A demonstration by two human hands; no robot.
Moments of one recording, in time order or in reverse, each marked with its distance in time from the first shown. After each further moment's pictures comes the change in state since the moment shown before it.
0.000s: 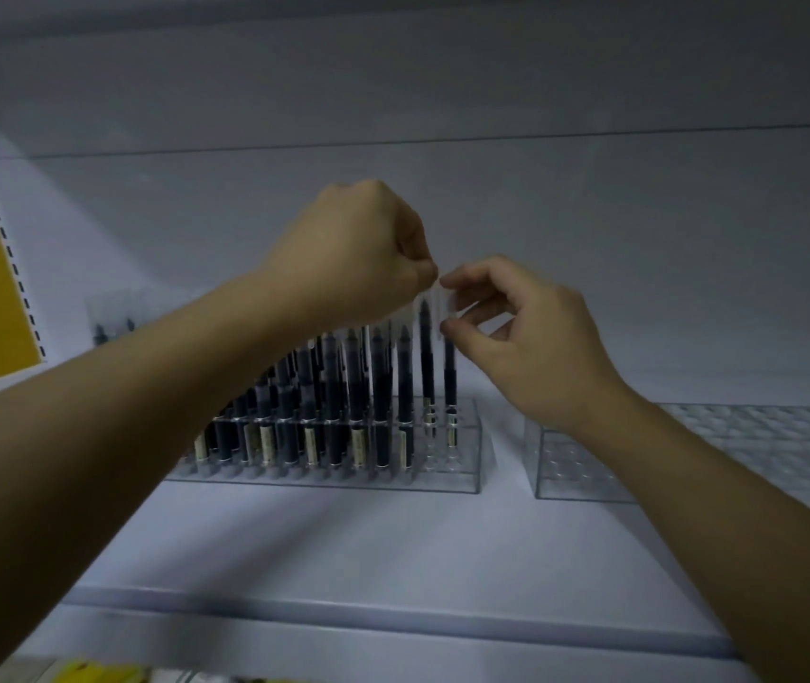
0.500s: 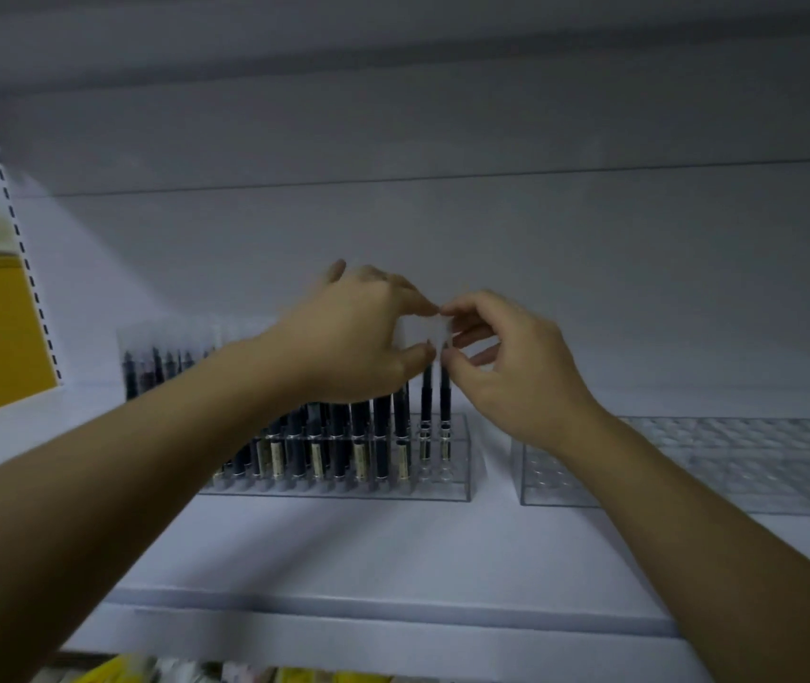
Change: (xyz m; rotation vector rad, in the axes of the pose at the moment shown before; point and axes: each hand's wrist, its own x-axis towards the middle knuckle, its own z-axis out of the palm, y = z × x) left_hand -0.024 0.000 -0.002 0.271 -0.200 0.141; right_hand -0.005 0.001 -0.001 -0.075 0.012 -0.005
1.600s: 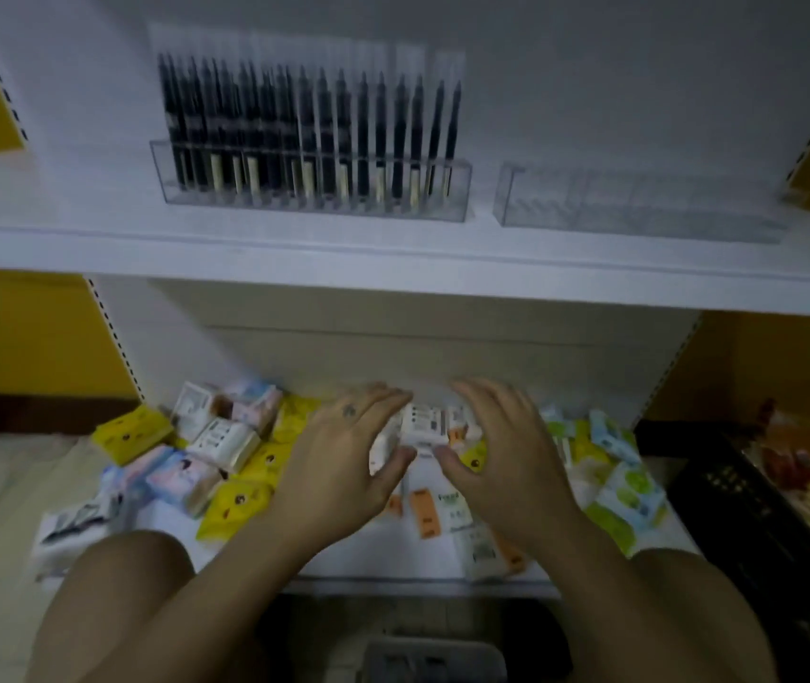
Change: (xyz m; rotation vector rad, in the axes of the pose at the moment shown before) left_hand -0.290 0.095 0.168 -0.531 0.150 -0.072; right_hand -0.305 -0.078 0.040 -0.372 -0.248 0.246
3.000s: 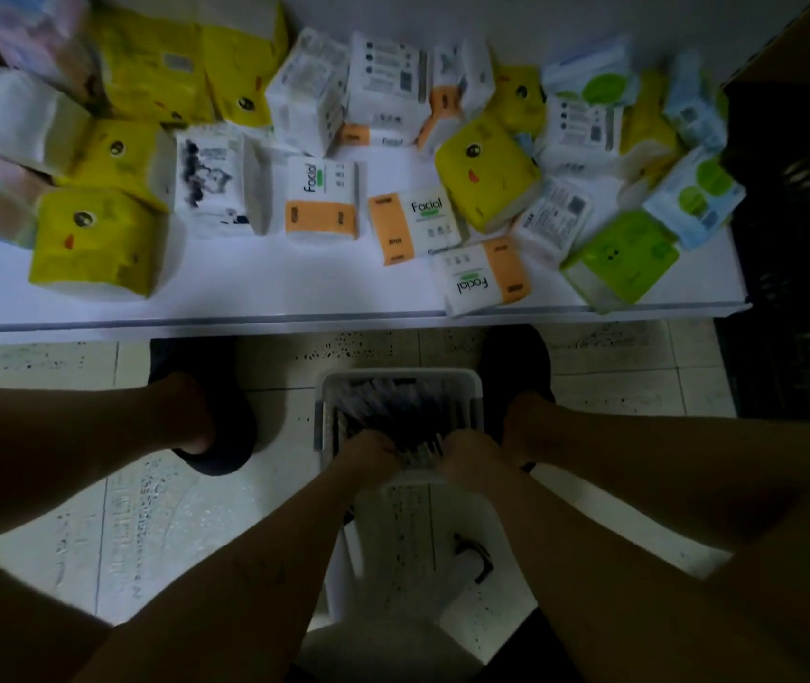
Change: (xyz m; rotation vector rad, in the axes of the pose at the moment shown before) left_hand -0.247 -0.021 0.319 -0.475 -1.295 -0.954; right_hand -0.272 0.132 0.230 0.113 -1.379 0.947
